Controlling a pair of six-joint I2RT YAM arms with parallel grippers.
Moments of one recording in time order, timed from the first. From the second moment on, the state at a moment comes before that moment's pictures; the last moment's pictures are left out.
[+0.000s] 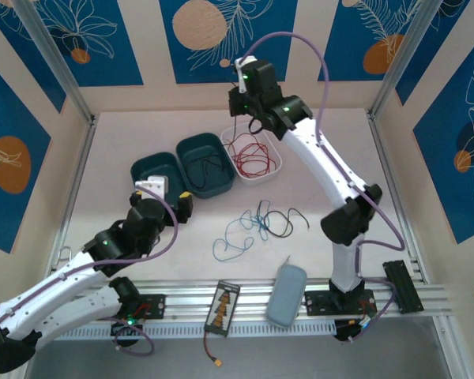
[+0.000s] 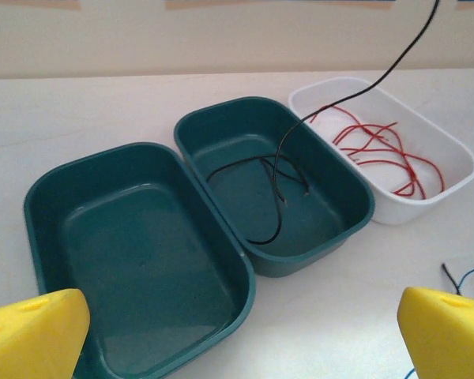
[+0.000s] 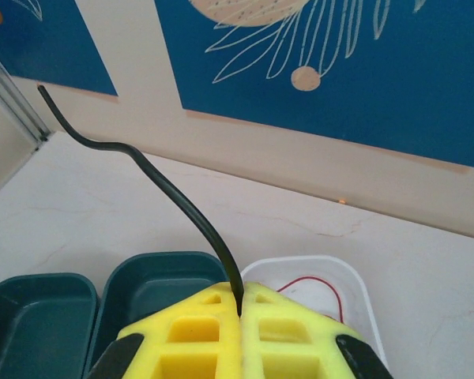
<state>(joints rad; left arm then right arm) -0.84 0.73 0.70 -0.46 -0.62 -0.39 0.62 1.97 2.26 -0.76 0.21 0.16</state>
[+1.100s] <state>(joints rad) -0.77 0.76 0.70 -0.52 -0.51 -0.44 0.68 2.42 2.51 -1.21 0.17 0.39</state>
